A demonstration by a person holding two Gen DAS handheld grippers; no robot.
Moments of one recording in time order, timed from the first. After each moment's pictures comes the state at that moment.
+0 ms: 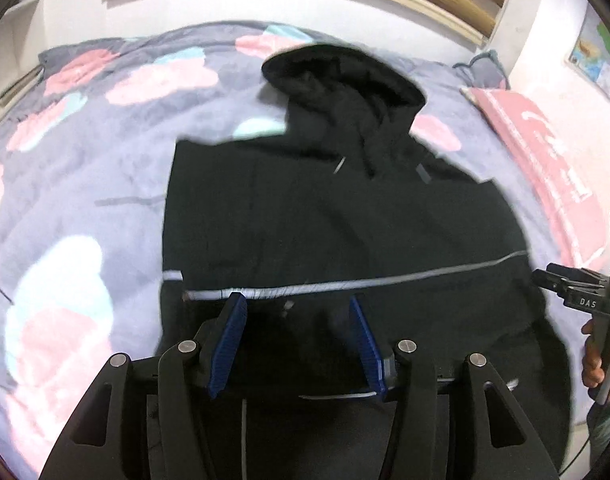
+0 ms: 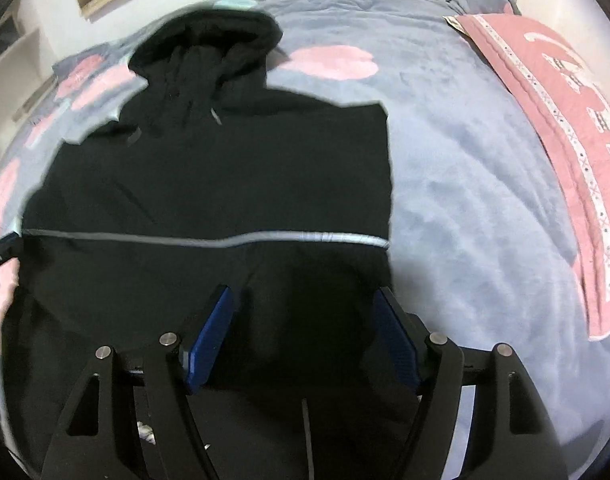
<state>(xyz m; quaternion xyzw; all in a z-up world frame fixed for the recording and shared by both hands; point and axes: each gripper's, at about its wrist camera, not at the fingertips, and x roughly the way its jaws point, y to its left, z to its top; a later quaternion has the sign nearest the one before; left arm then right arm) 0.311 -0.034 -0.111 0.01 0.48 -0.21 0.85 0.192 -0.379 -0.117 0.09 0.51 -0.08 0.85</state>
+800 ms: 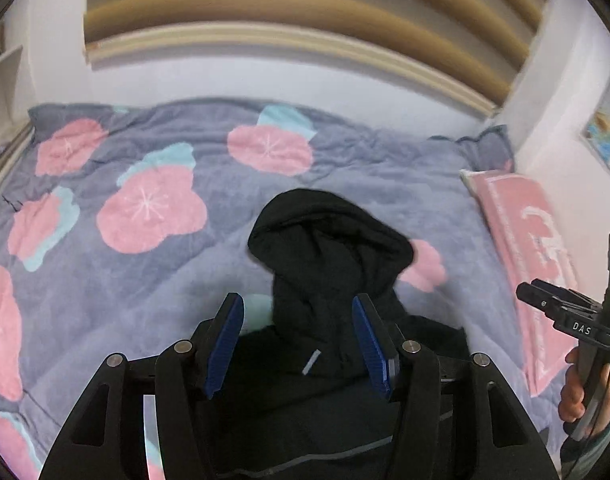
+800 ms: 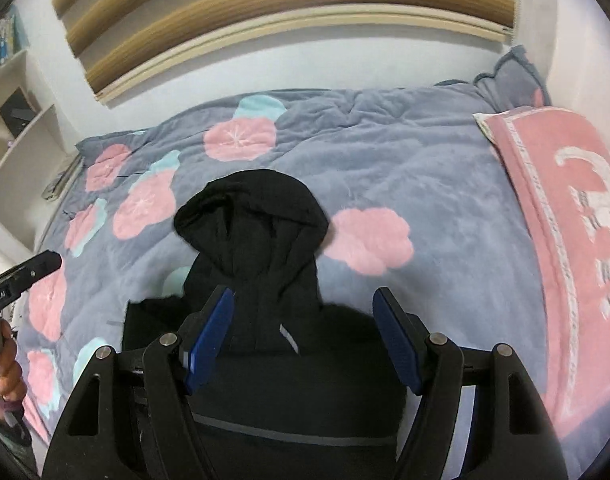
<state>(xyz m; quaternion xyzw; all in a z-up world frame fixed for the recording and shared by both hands) 0.492 -0.098 0.037 -0.01 0.47 -0.19 0.86 0.382 -0.394 0.034 0.12 0.46 -0.05 0.88</state>
